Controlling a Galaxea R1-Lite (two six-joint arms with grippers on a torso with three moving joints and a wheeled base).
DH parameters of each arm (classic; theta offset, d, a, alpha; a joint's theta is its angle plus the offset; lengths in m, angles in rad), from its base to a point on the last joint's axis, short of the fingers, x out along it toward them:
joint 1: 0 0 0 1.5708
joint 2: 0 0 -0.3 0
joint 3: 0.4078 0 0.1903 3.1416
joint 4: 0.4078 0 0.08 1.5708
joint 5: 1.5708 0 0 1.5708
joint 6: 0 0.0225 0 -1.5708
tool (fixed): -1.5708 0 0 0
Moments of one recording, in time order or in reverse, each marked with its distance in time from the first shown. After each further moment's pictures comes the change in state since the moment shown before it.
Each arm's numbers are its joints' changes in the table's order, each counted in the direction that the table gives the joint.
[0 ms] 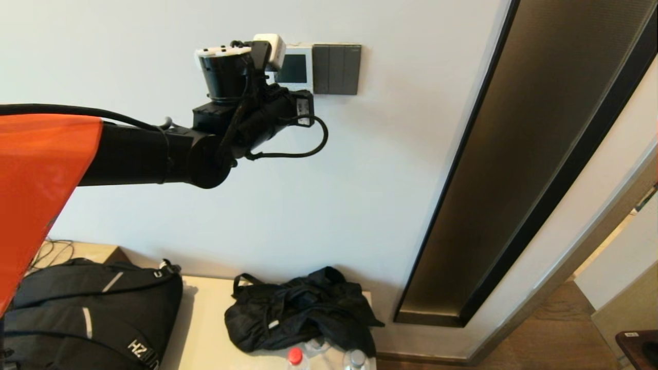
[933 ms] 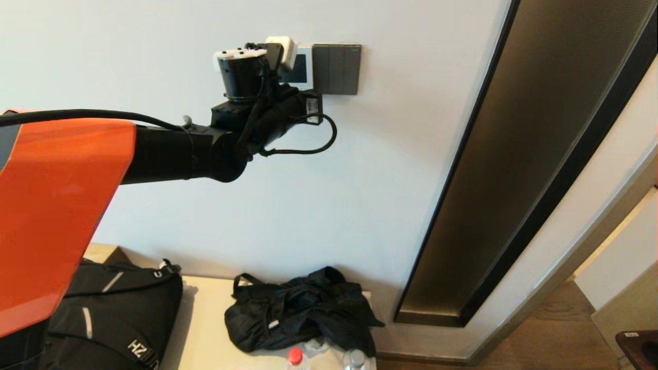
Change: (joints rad) left arm -0.006 -0.092 0.153 0.057 0.006 0.000; right arm 0.000 0.000 0.000 0.000 0.000 0.000
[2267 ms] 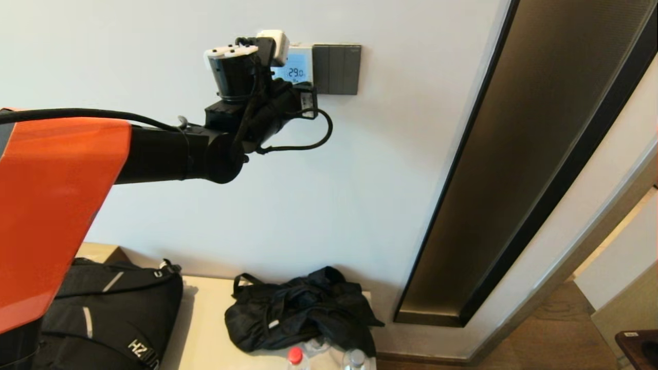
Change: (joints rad) left arm 0.006 0.025 -0.045 -0.082 0.022 0.011; right arm 0.000 0.000 0.000 0.000 0.000 0.000
